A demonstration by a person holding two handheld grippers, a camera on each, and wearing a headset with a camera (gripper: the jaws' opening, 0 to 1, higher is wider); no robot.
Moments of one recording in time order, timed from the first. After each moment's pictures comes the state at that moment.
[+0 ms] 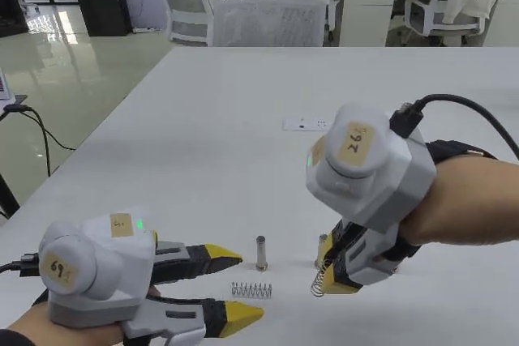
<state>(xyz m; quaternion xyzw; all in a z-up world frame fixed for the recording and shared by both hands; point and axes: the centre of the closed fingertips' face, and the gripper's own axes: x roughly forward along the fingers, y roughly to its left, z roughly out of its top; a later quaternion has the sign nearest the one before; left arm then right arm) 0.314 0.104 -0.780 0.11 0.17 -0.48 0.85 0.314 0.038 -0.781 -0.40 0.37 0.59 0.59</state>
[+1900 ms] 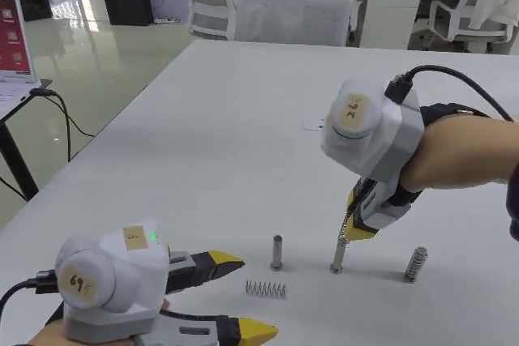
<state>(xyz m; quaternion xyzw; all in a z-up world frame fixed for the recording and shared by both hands) 0.314 0.111 -0.798 0.07 0.18 -0.44 0.88 0.399 0.031 -0.789 -0.47 0.39 0.54 0.58</state>
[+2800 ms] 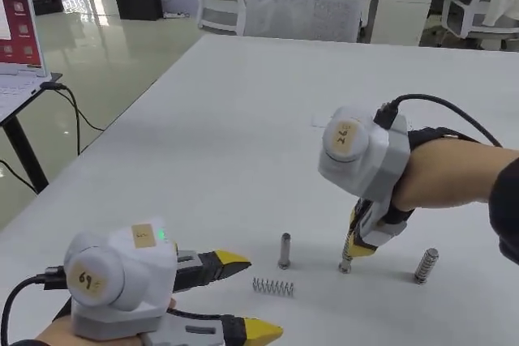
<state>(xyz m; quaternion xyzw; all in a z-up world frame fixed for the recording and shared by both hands) 0.314 0.112 -0.801 0.07 0.19 -0.44 0.88 0.402 0.030 -0.828 -0.46 0.42 0.54 0.56</state>
